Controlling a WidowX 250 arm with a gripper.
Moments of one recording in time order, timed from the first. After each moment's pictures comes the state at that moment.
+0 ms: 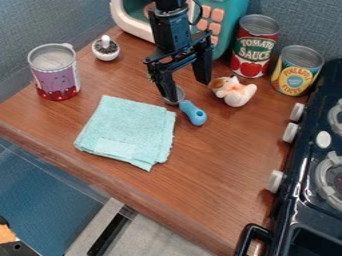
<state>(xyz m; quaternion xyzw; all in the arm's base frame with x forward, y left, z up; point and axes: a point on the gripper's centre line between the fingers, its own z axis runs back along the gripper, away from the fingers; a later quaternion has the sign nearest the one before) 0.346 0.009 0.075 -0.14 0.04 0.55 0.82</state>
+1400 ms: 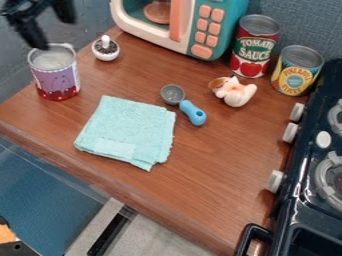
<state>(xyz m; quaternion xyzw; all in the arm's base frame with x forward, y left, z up) 0.267 0.193 0.121 -0.11 -0.07 0.76 0.64</state>
